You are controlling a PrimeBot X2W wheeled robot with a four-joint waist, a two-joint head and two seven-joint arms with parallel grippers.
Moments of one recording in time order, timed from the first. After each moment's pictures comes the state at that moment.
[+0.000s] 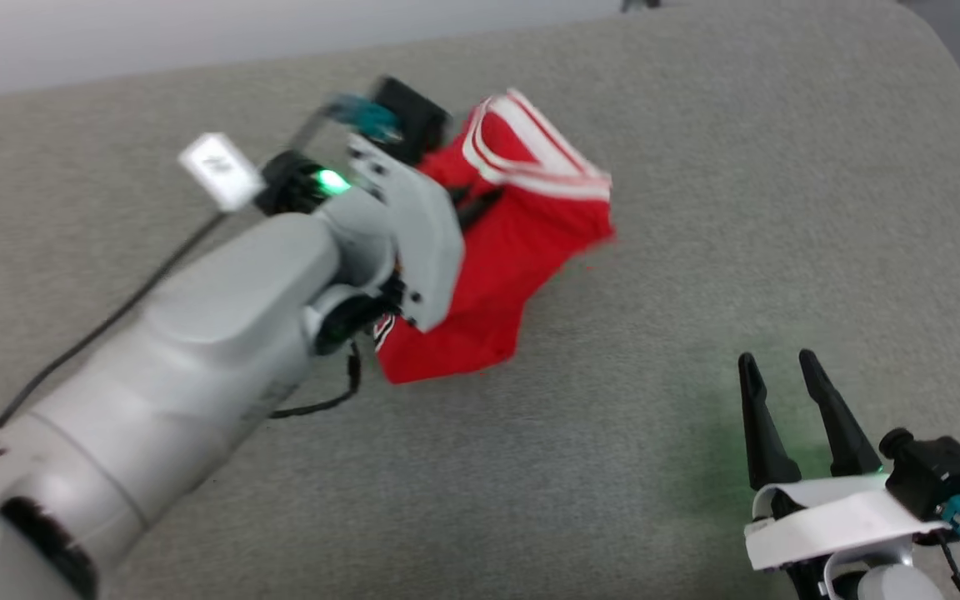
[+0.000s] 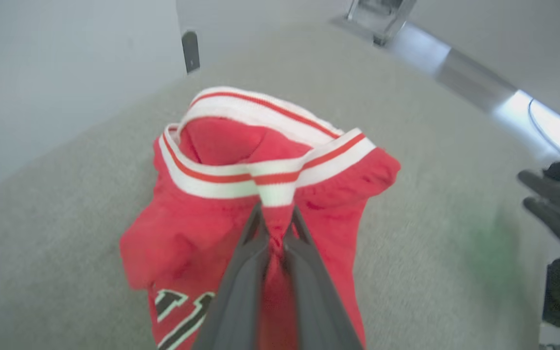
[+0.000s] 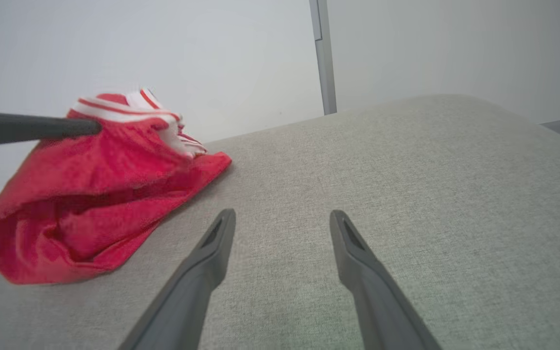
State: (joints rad) left arm -1.23 0.37 -1.27 0.65 -1.16 -0.13 0.15; right arm -0.14 -0.05 0.10 0.16 0.33 0.13 -0.26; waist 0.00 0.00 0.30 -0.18
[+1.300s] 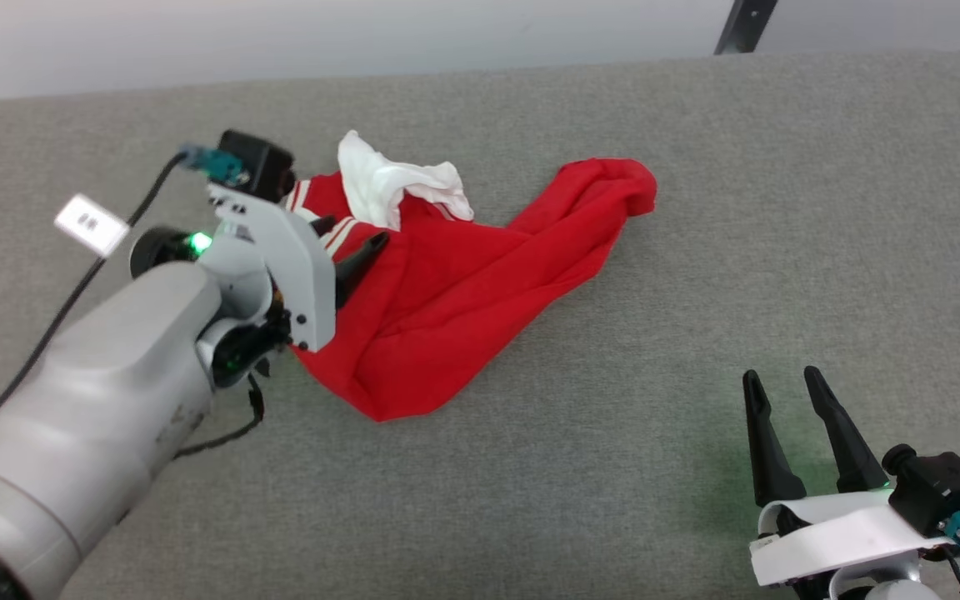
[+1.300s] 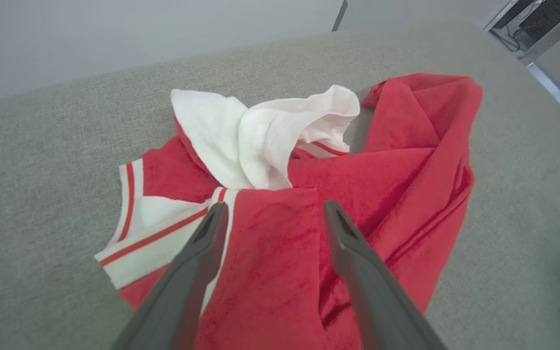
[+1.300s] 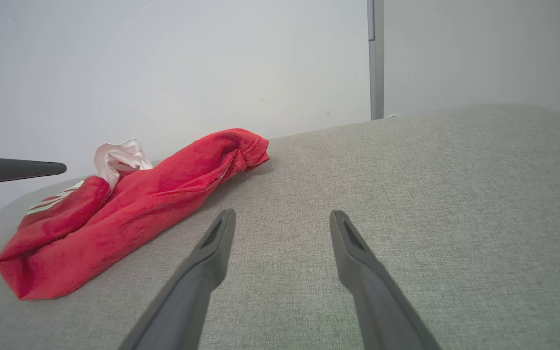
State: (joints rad) left arm -1.12 0.50 -1.25 0.76 -1.32 -0.13 0.08; right arm -0.10 -0.07 0.09 0.14 0.31 0.13 -0.26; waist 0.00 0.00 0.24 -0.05
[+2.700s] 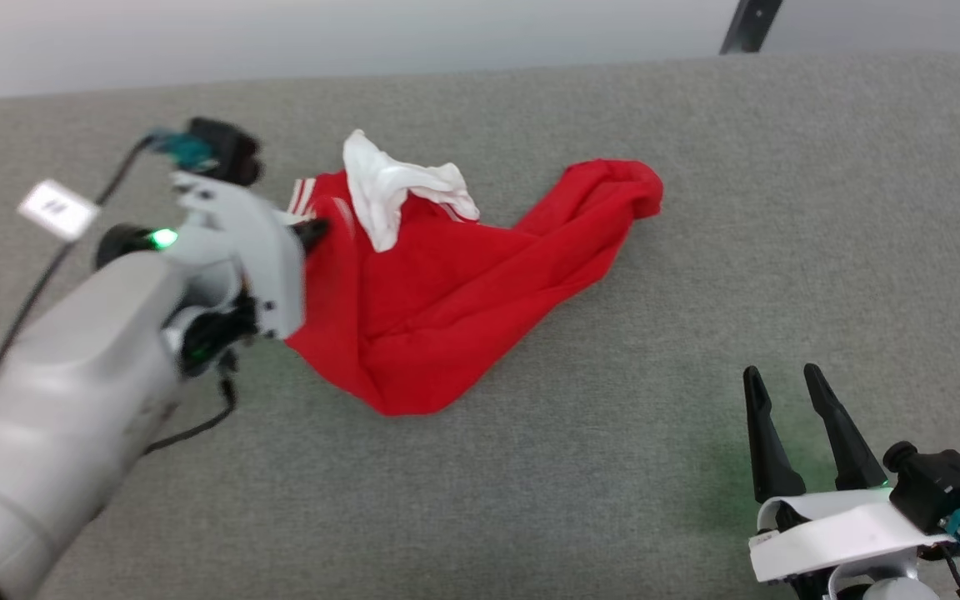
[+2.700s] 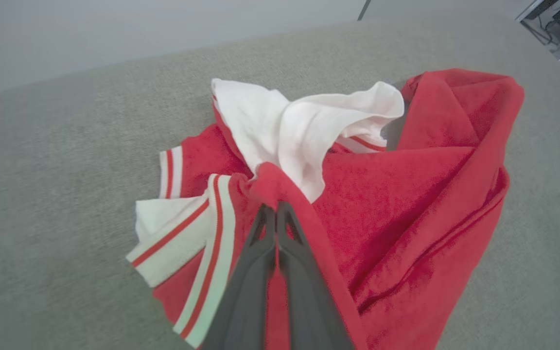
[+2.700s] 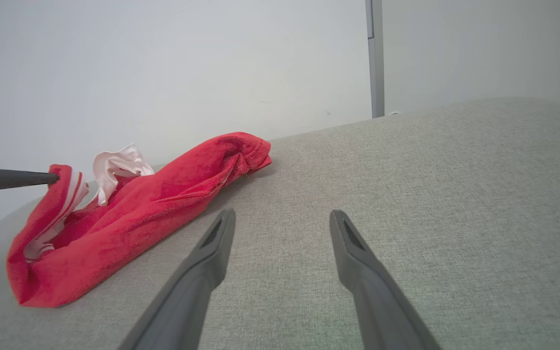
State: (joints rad) left arm -1.13 0.49 -1.19 0.82 -1.28 -0.13 0.17; right arm -0.11 -0.05 0.09 0.15 0.32 0.13 -0.26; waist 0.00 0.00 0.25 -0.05
